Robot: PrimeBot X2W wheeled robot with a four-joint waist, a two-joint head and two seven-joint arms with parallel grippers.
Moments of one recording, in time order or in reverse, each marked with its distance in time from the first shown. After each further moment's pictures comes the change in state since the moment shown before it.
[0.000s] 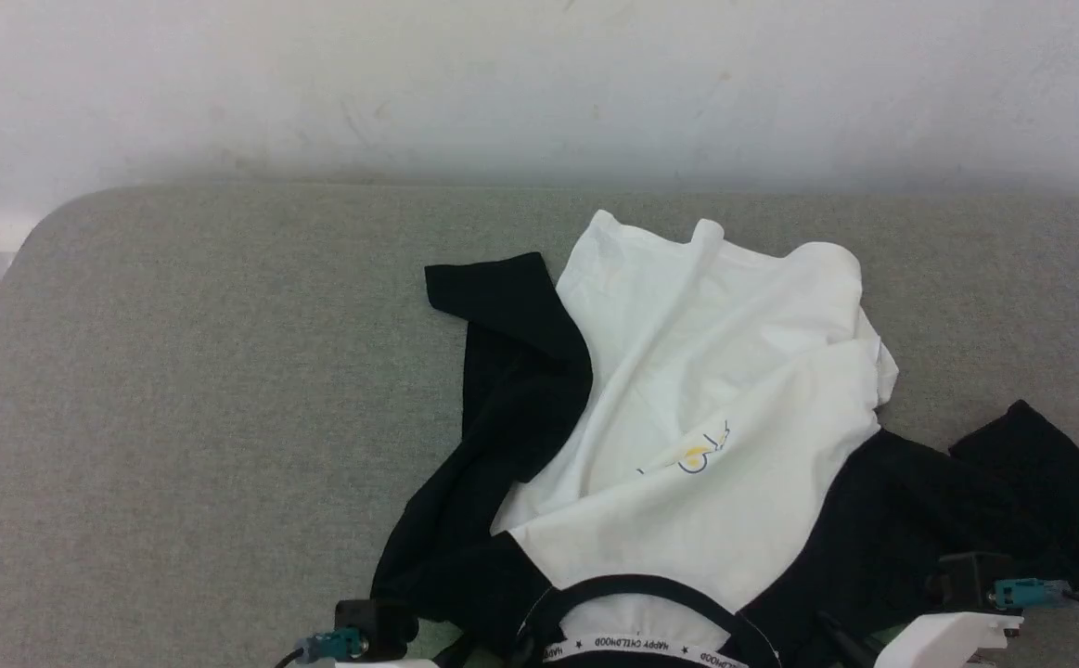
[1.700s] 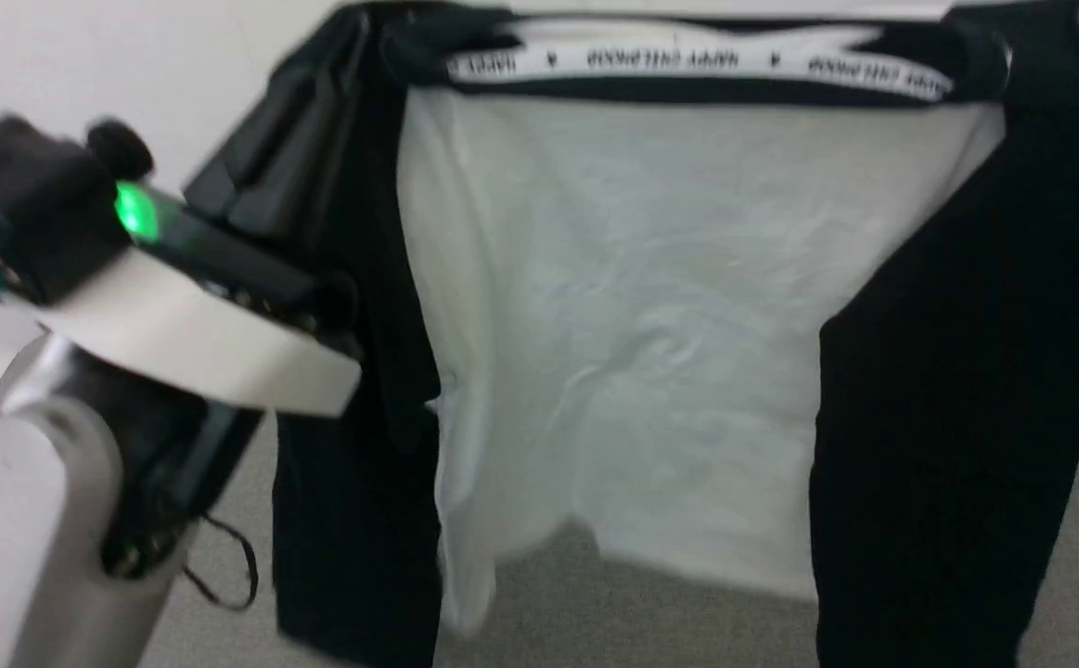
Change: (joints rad) left arm -0.607 0.238 0.222 -0.676 0.186 0.062 0.157; right arm -0.650 -0.444 0.021 -0.556 0.109 0.001 0.017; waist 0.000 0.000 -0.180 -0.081
